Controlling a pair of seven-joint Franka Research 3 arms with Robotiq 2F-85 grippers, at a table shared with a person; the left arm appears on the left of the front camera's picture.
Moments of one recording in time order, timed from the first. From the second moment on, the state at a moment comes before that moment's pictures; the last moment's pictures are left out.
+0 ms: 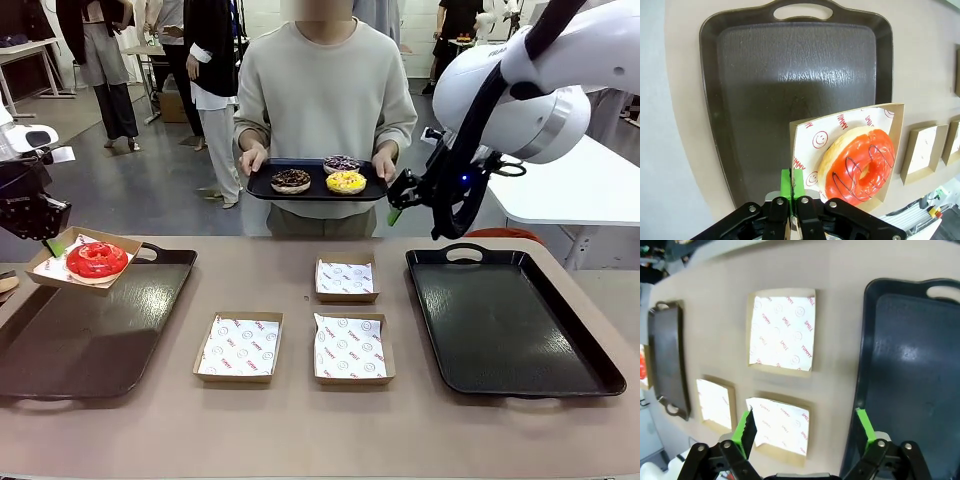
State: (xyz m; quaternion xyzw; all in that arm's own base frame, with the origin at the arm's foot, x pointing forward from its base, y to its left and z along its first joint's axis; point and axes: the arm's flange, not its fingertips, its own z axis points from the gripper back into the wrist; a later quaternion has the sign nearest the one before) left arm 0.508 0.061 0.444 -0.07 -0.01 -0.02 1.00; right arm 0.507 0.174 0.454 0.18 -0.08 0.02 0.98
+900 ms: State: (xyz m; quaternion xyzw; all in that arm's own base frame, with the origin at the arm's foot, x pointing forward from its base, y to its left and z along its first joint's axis) left arm 0.508 0.061 0.444 -0.07 -0.01 -0.02 1.00; right arm 0.502 0.184 0.440 0.18 -0.08 0.04 0.98
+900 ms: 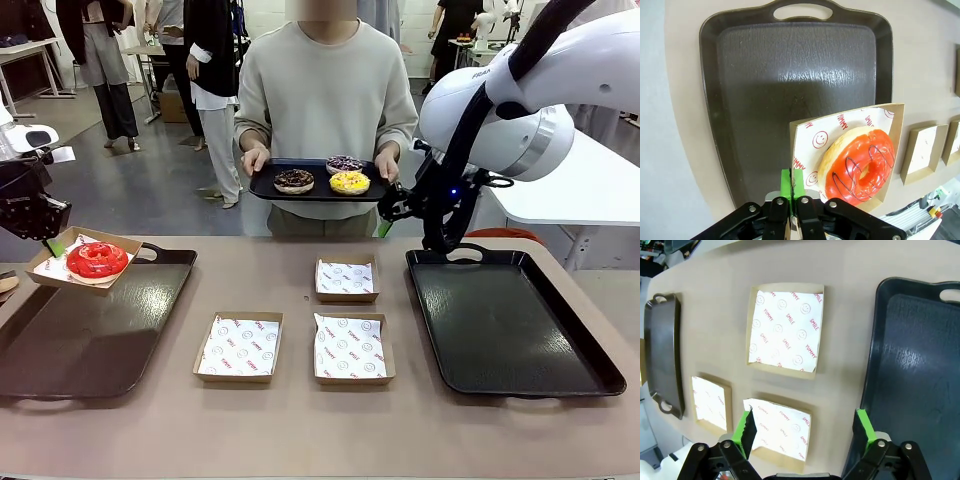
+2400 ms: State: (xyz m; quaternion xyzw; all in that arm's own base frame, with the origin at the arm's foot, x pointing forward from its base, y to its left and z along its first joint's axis) left arm 0.508 0.060 0.445 -0.07 -0.01 -0.02 1.00; right arm 0.581 0.274 0.362 0.04 -0.01 0.03 1.00
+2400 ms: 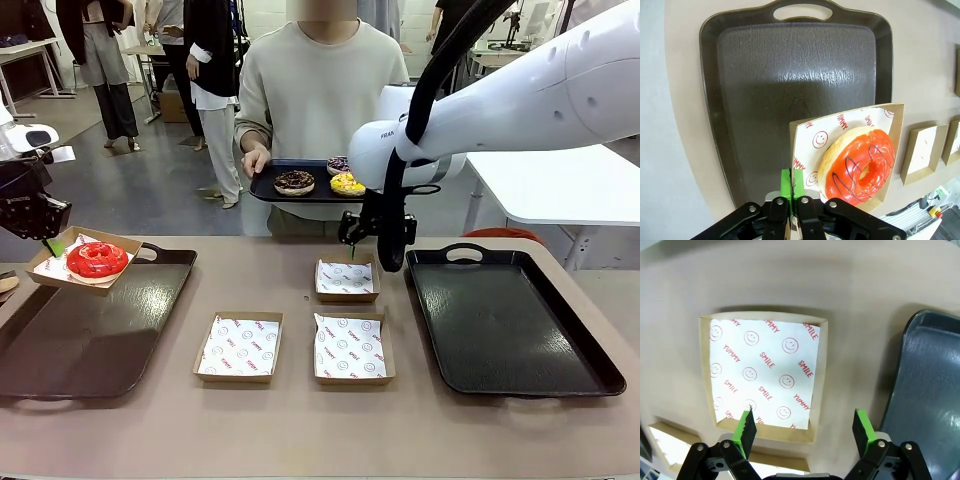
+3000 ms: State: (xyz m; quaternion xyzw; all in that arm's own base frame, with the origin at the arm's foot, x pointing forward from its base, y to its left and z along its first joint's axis) left arm 0.508 0.060 0.444 -0.07 -0.01 -0.02 1.00; right arm 0.583 0.270 0.330 0.03 0.01 0.03 1.00
